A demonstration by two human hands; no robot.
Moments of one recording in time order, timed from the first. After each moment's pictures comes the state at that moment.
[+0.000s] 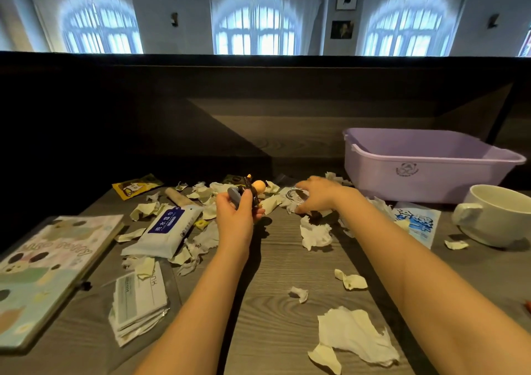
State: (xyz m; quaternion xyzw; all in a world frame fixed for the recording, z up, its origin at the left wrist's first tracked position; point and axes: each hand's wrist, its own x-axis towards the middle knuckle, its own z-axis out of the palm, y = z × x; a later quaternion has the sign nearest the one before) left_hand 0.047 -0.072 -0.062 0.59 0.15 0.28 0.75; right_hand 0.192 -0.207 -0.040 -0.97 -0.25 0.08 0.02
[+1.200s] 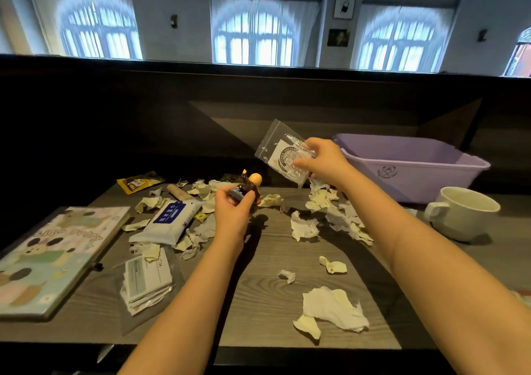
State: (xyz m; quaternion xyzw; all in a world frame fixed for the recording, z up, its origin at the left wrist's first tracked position) left_hand 0.033 -0.073 -0.057 0.58 0.14 0.26 0.76; right_hand 0.138 -0.223 0.024 -0.86 -0.25 -0.06 0.43
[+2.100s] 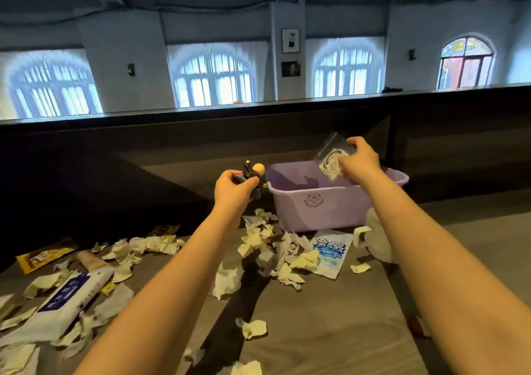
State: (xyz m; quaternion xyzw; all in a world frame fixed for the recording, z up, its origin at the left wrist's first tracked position) left_hand 0.141 -0.198 0.032 0.69 0.08 0.21 0.68; right_hand 0.230 -0.419 0.049 -0.83 0.02 -0.21 0.52
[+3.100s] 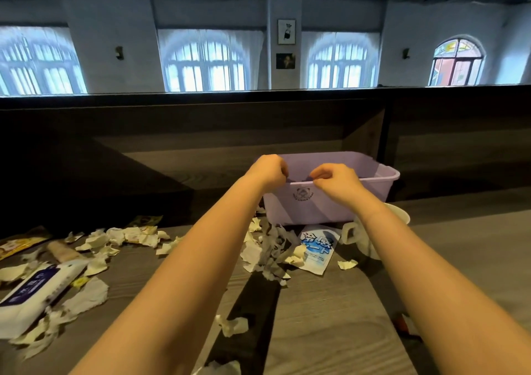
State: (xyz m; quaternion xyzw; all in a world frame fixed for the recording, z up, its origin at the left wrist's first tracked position) left_hand 0.212 -0.249 0.044 0.98 -0.07 0.10 0.17; right_hand 0.209 -0.408 0.011 -0.90 -0.11 -0.16 0.39
